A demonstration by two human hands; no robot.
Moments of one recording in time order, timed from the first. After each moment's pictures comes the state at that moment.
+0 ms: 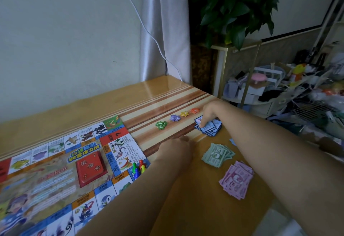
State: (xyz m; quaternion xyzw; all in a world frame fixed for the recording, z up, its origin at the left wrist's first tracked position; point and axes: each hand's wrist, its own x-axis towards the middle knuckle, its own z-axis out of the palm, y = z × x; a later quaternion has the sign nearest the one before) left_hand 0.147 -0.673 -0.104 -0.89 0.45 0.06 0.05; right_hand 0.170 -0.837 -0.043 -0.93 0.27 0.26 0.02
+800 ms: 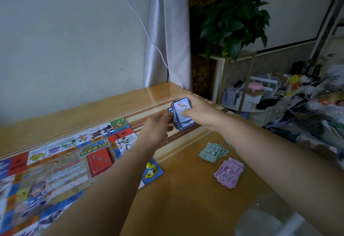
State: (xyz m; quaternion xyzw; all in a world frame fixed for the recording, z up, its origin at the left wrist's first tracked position) left_hand 0.137 -0.623 -0.036 -0.75 0.18 0.16 -0.62; right_hand 0.120 -0.775 -0.023 -0.88 0.13 -0.08 0.44
